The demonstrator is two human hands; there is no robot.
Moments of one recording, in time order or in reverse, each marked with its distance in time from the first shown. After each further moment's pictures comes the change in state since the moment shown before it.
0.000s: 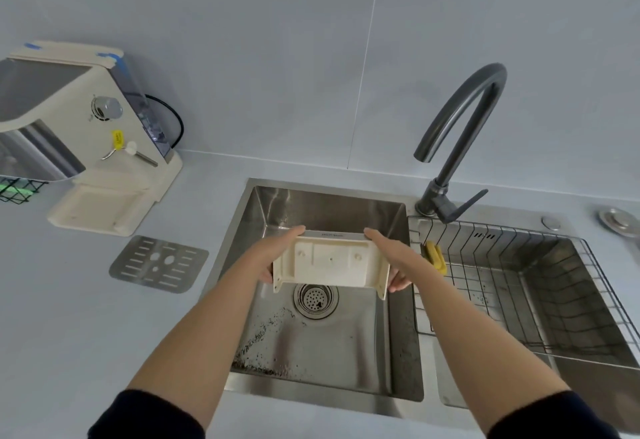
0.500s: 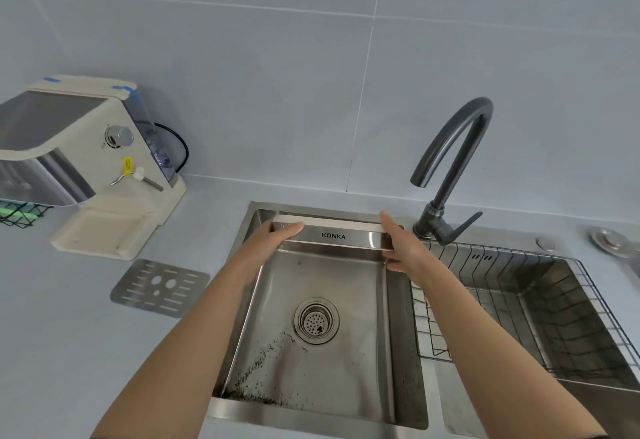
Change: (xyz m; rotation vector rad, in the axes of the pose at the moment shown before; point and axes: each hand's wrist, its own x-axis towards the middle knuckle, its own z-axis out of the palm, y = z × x) left_hand -0.009 0.008 -0.034 -0.174 0.047 0.547; right_hand -0.009 -0.020 -0.024 0.413 0.089 -0.252
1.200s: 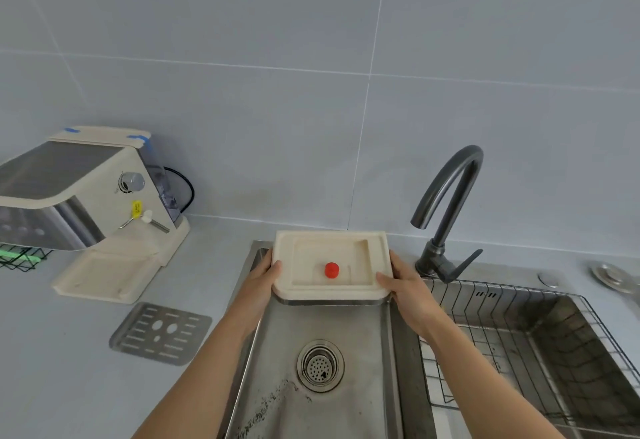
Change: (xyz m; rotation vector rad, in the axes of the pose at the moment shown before) left_hand -0.011 -0.005 -0.003 -0.292 0.077 0.209; right_hand -0.009 0.010 0.004 0.271 -0.165 -0.394
